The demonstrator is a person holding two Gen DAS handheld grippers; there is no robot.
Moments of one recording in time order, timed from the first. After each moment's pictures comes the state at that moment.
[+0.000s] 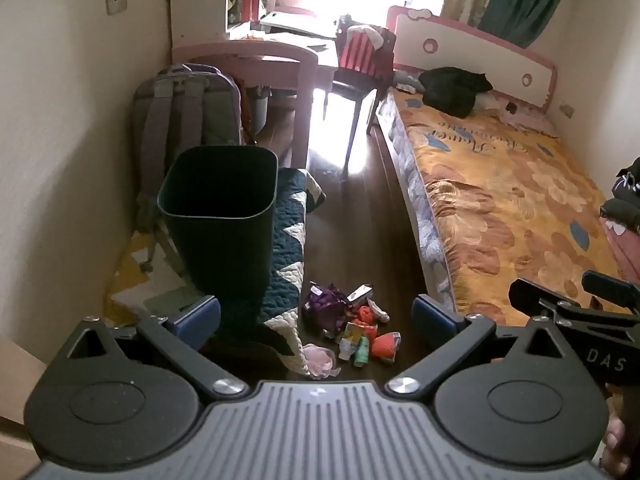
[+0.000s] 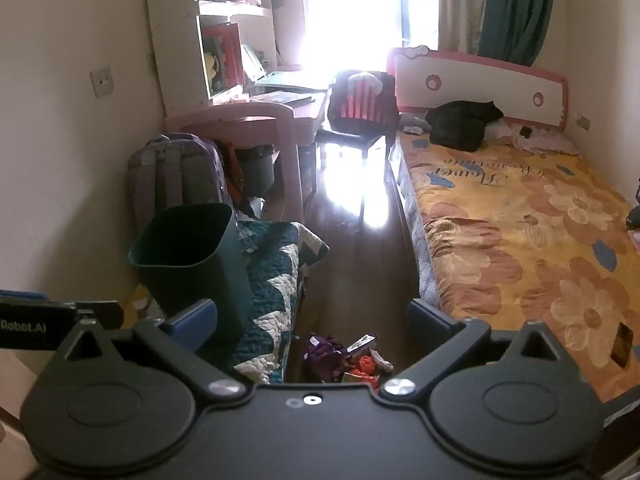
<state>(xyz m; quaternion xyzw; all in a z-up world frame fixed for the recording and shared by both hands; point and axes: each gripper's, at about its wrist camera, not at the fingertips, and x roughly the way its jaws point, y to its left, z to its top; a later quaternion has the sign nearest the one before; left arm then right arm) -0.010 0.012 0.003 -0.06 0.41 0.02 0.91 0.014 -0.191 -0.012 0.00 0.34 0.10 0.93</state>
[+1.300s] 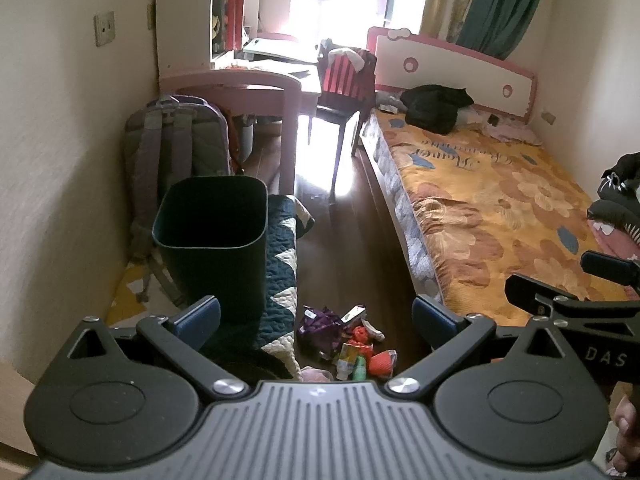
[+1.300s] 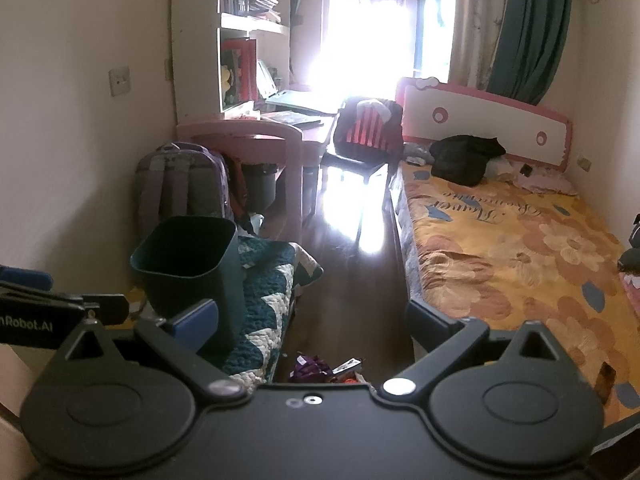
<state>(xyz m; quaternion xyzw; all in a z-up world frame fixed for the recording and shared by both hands) -0.022 0.008 0.013 -0.04 0.37 0.00 0.93 -0.005 -0.176 0.010 -0.04 0.30 0.11 0.95</state>
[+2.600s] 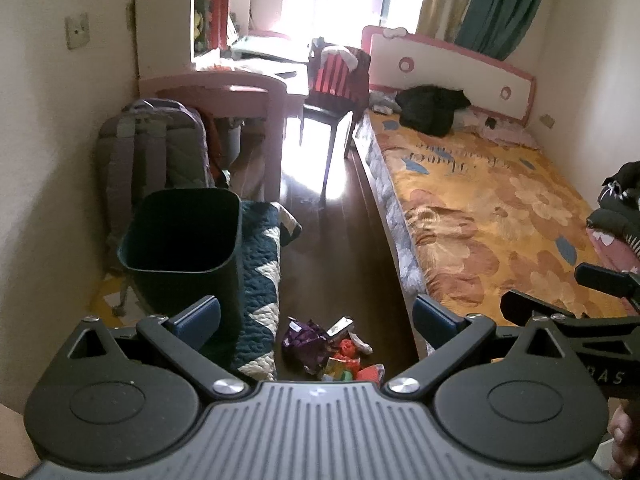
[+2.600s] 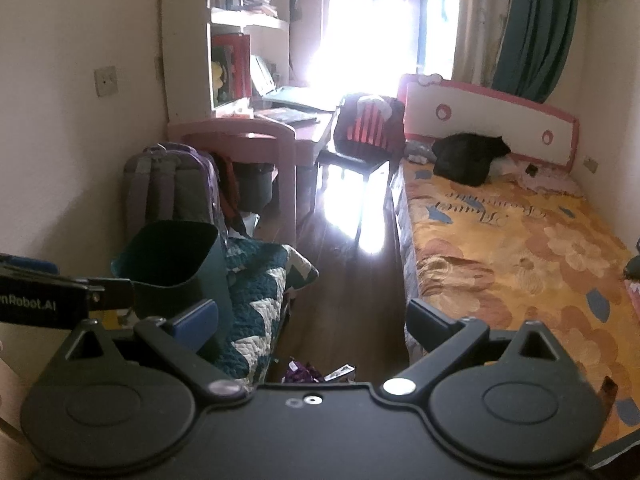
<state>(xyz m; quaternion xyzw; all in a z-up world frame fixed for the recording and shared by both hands) 0.045 -0.028 0.005 -0.05 0.38 -0.01 0.92 0.056 -0.202 0.004 -0.04 0.32 0.12 0.94</state>
